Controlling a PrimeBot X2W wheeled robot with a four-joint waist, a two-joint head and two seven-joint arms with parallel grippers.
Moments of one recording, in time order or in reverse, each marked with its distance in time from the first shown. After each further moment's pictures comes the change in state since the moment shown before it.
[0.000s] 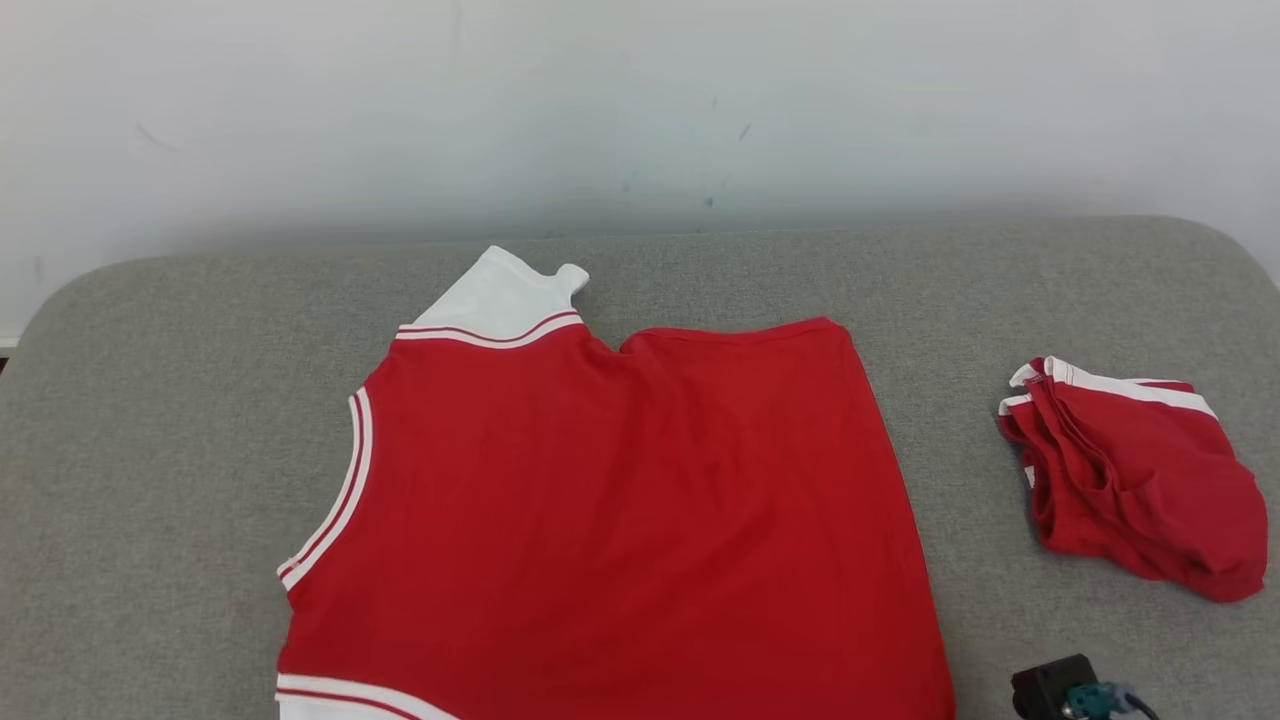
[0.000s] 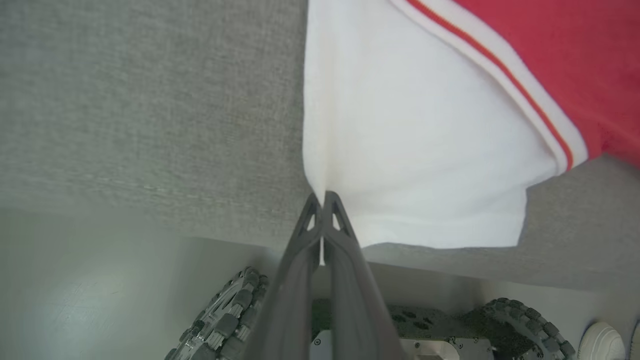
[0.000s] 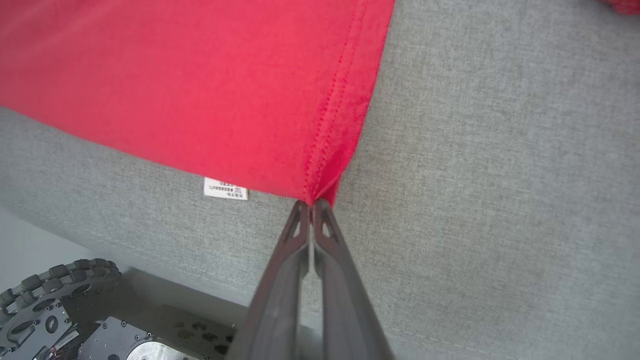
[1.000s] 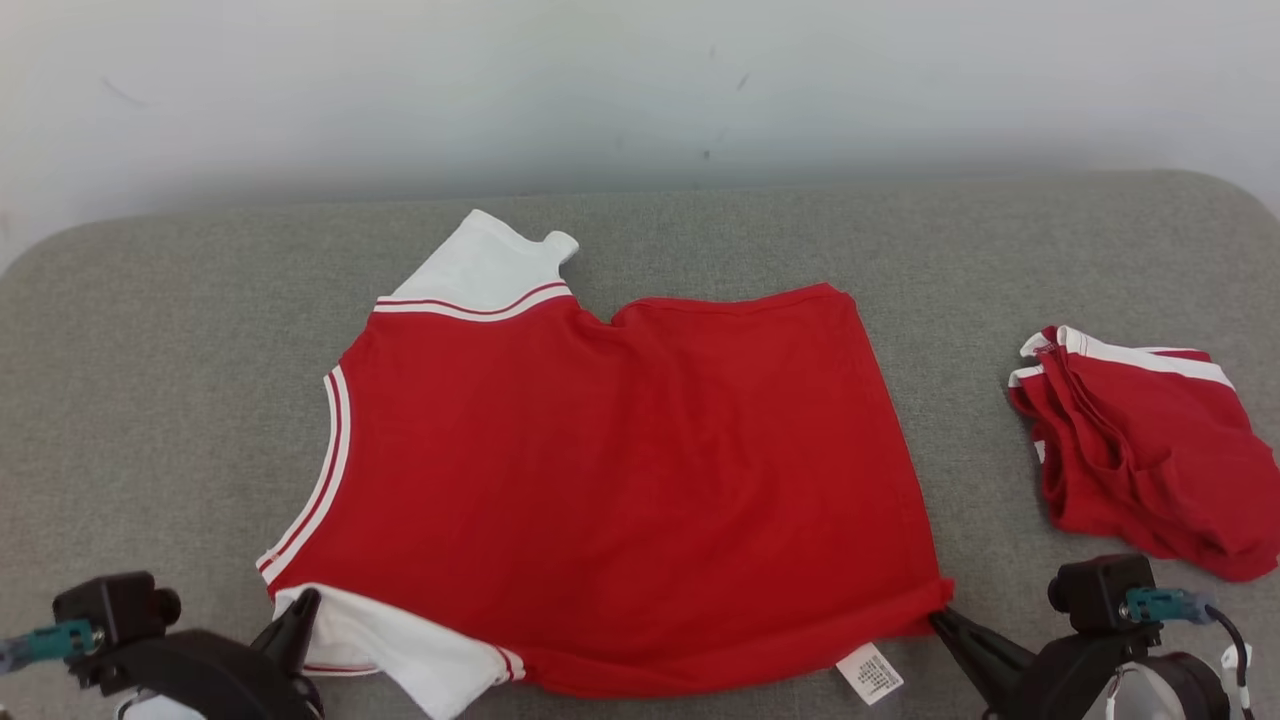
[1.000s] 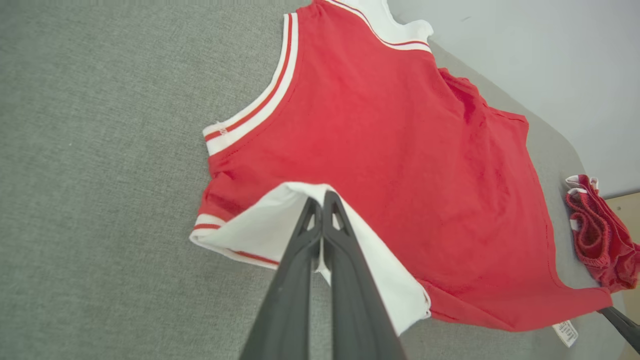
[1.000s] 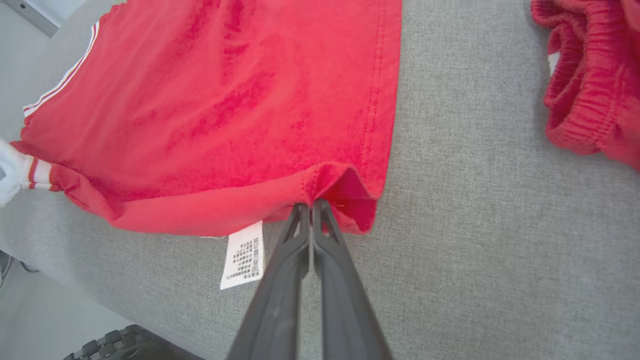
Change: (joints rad) left arm -0.170 -0.069 0.095 -0.212 -0.112 -0.001 -0.015; right arm -0.058 -0.004 -0.086 -0.136 0.120 0.035 -0.011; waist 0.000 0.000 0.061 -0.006
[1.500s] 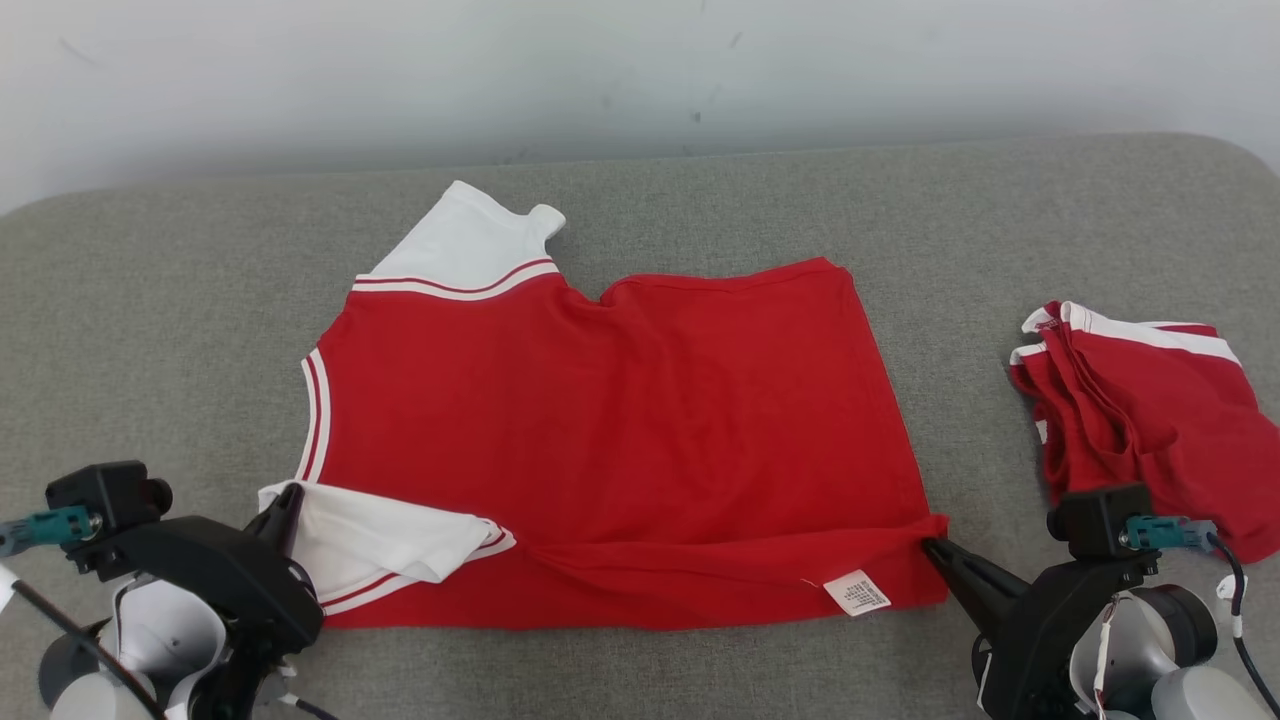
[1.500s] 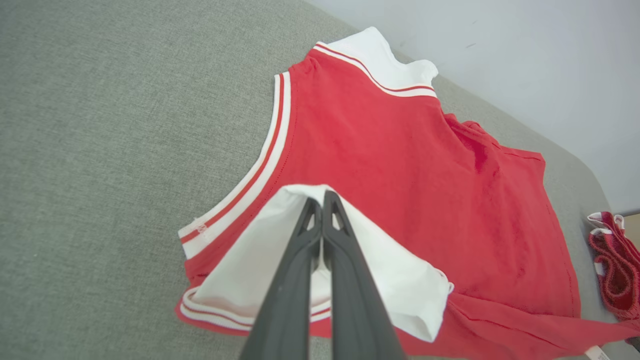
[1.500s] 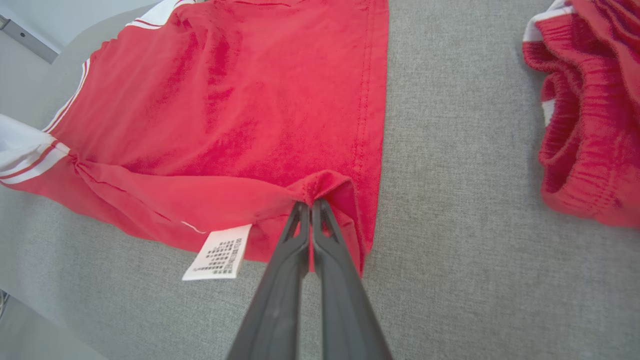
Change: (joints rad) left arm -0.244 -0.008 -0.012 0.177 0.048 0.001 -0.039; right arm -0.148 0.023 -0.008 0.073 0.028 0.018 0.000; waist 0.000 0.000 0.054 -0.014
